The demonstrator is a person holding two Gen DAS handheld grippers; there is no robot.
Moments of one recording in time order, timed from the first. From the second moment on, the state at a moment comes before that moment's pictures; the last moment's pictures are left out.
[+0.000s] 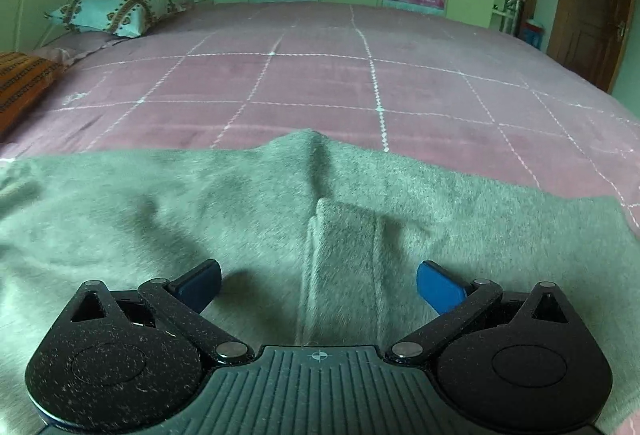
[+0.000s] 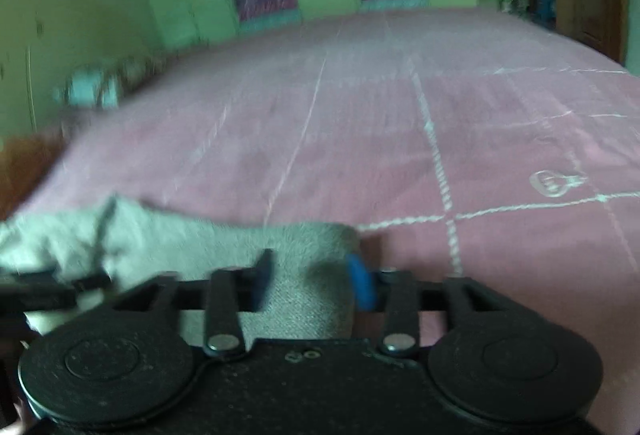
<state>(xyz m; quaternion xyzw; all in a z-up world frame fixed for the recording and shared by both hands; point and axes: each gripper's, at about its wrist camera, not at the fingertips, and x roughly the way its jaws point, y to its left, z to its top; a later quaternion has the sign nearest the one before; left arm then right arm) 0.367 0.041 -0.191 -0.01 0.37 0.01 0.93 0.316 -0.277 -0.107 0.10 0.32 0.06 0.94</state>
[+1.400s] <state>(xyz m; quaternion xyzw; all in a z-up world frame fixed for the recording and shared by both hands) 0.268 0.340 -0.234 -0.41 0.24 0.04 0.88 0.196 -0.246 -0.096 0.05 0.32 0.09 0.94</state>
